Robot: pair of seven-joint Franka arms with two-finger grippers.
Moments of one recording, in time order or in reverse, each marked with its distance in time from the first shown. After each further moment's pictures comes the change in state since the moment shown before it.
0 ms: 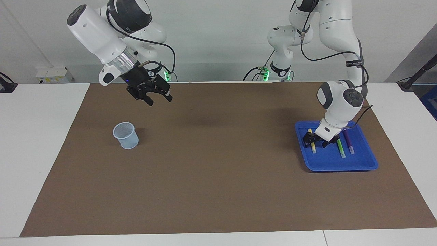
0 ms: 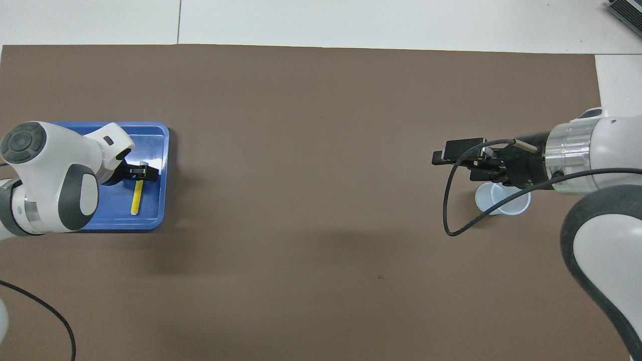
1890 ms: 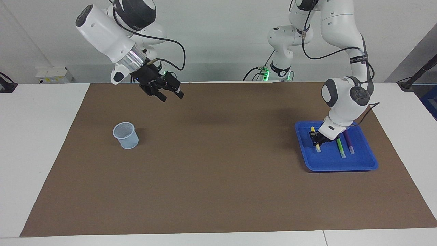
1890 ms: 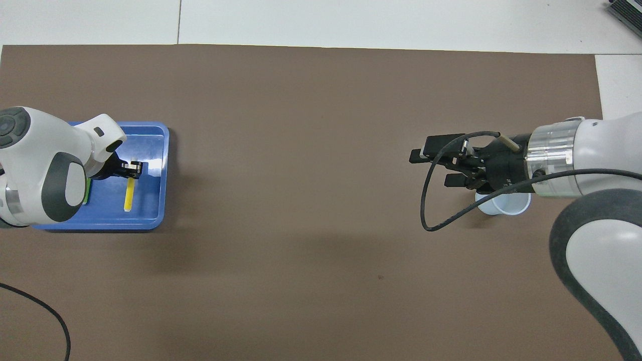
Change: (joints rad) left arm 0.000 -0.017 0.003 0.087 0.000 -0.133 0.007; right arm 0.042 0.000 -0.003 0.000 0.109 0.021 0.127
